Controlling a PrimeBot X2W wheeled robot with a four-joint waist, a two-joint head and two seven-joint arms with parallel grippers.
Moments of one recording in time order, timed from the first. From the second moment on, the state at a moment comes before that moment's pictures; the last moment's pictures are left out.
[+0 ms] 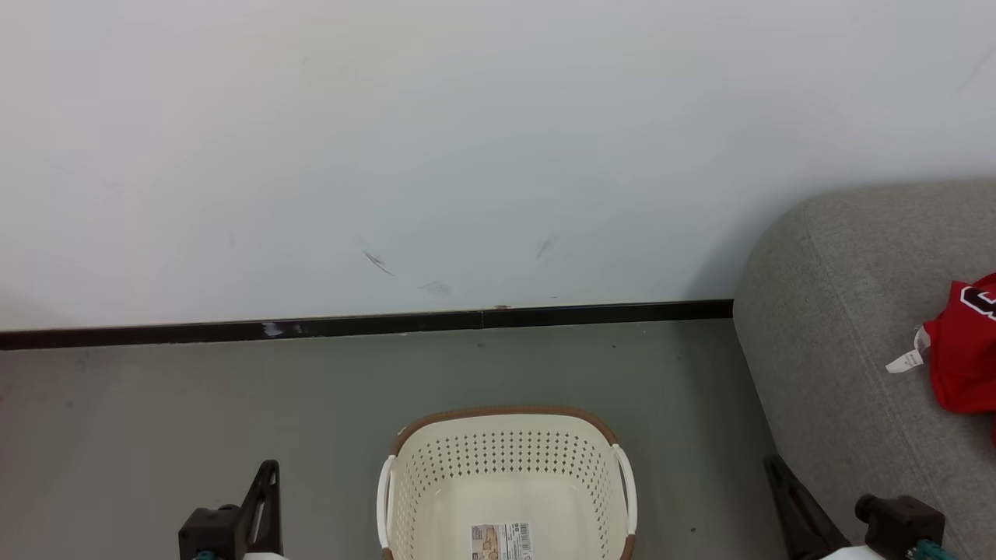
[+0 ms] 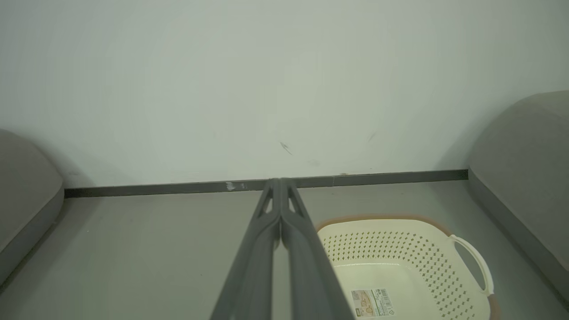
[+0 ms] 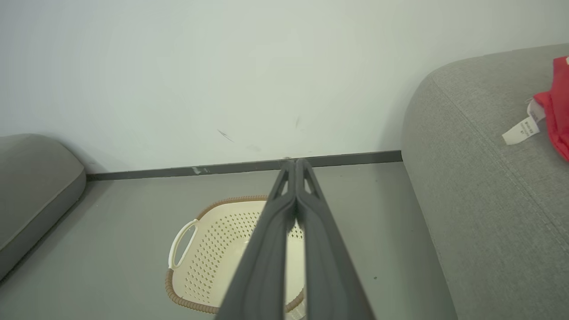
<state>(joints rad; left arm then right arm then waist) -0.03 0.13 -0.28 0.30 -0.33 0.24 -0.24 0.12 -0.03 0.01 0.17 0.15 0.13 -0.25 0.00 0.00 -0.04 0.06</state>
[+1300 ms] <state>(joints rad) -0.03 0.09 -0.13 0.29 -0.85 0.10 -0.08 0.09 -0.04 -0.02 0.17 0.78 0.13 -0.13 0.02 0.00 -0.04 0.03</state>
